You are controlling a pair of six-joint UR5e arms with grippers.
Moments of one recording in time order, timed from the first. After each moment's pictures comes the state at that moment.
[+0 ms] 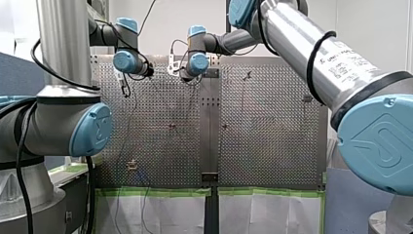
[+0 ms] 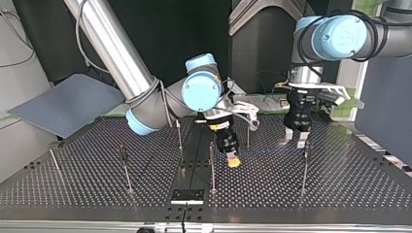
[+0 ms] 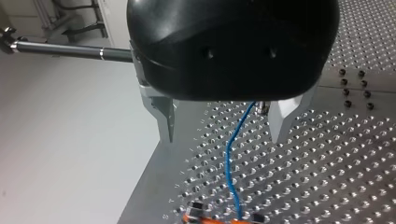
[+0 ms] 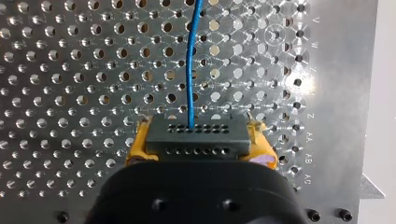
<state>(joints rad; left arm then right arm) 0.02 -1.45 -1.93 -2.77 -1.50 -1.83 2.46 -0.80 0.71 0.10 1.74 1.63</state>
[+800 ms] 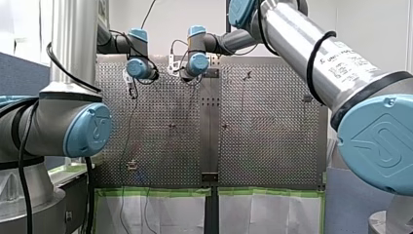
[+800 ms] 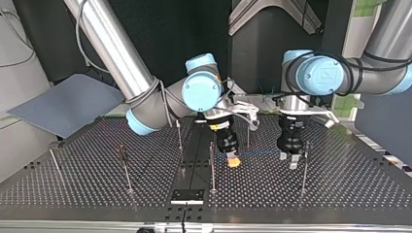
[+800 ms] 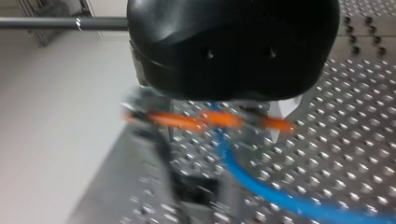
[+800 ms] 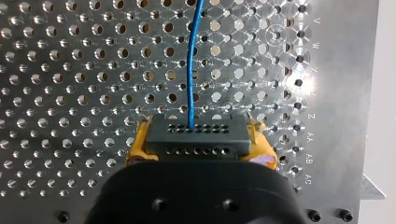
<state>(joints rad) -0.03 -1.64 -1.77 -2.72 -1.59 -1.78 2.46 -0.80 0.71 0.10 1.74 1.63</state>
